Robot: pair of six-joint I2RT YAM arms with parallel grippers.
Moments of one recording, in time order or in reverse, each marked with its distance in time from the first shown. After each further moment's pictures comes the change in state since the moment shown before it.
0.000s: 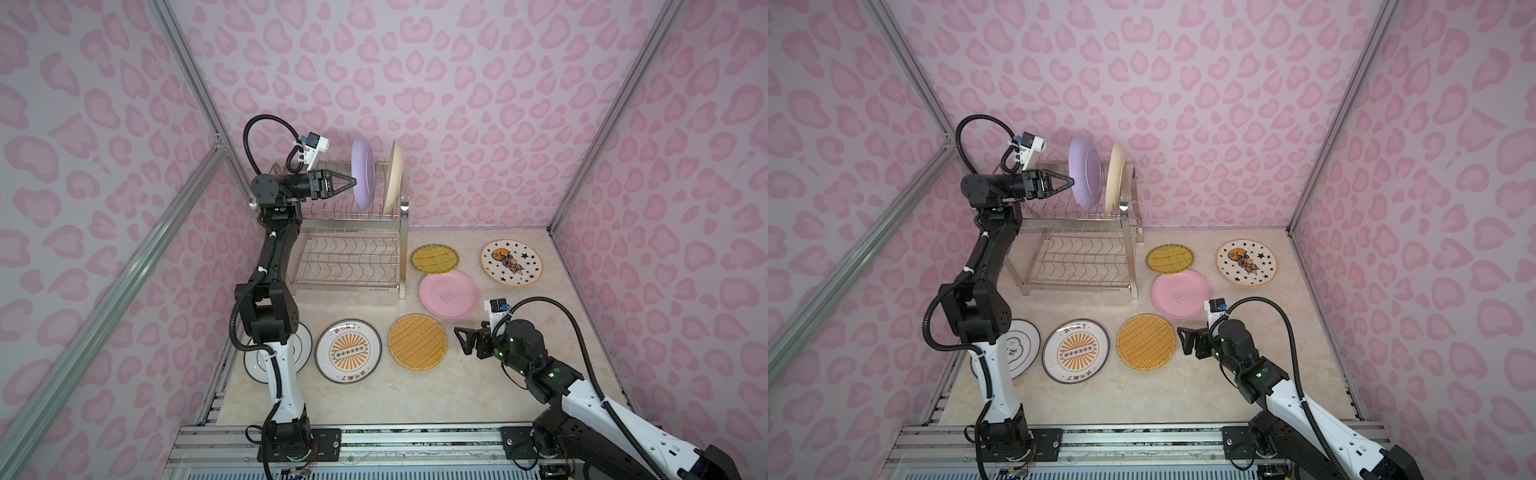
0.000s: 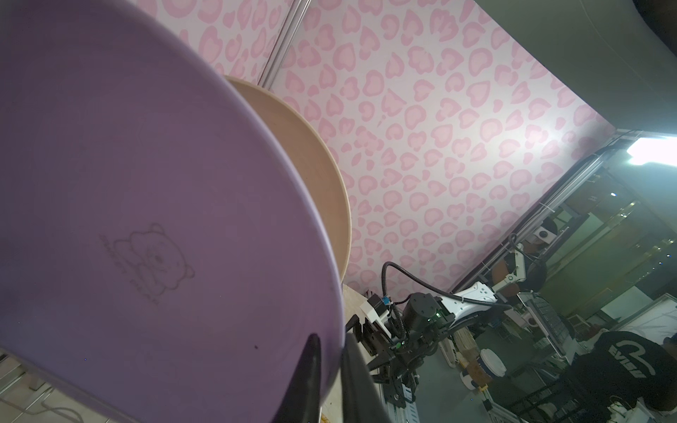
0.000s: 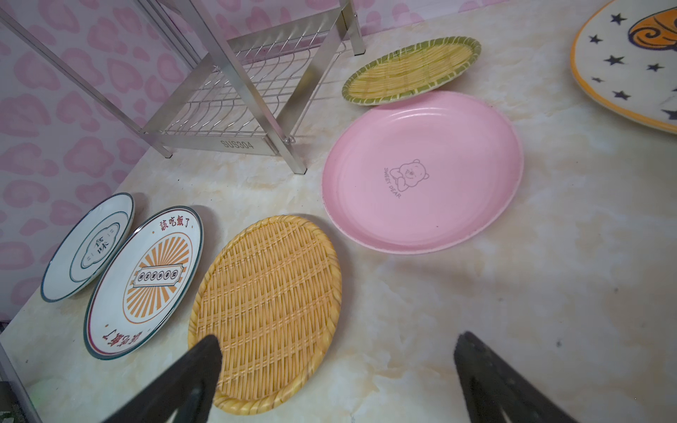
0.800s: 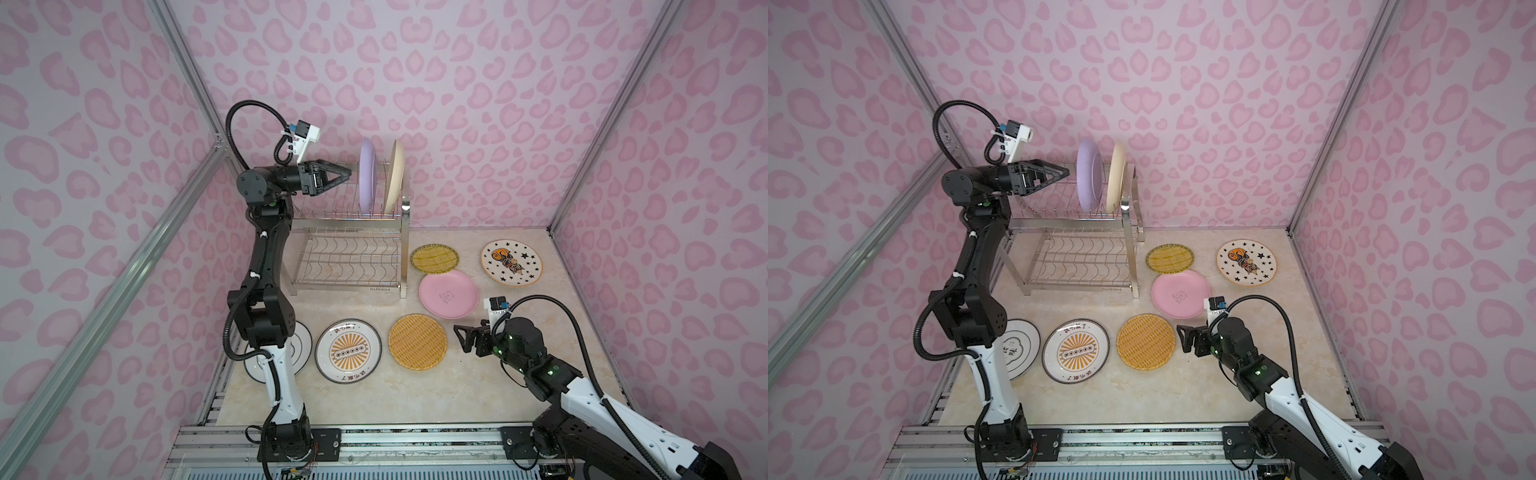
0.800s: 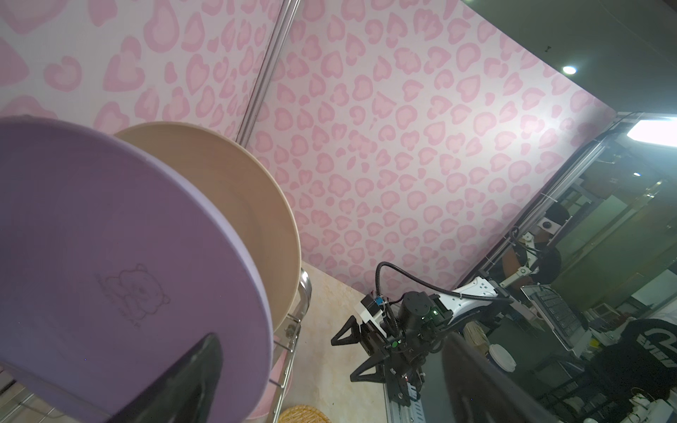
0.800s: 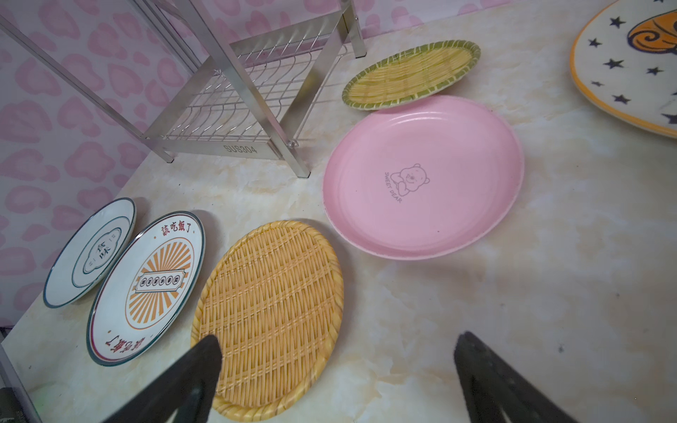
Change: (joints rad) left arm 0.039 -0.077 0.069 -0.006 0.006 -0.040; right arm 0.000 0.021 0.024 0.000 0.001 0.008
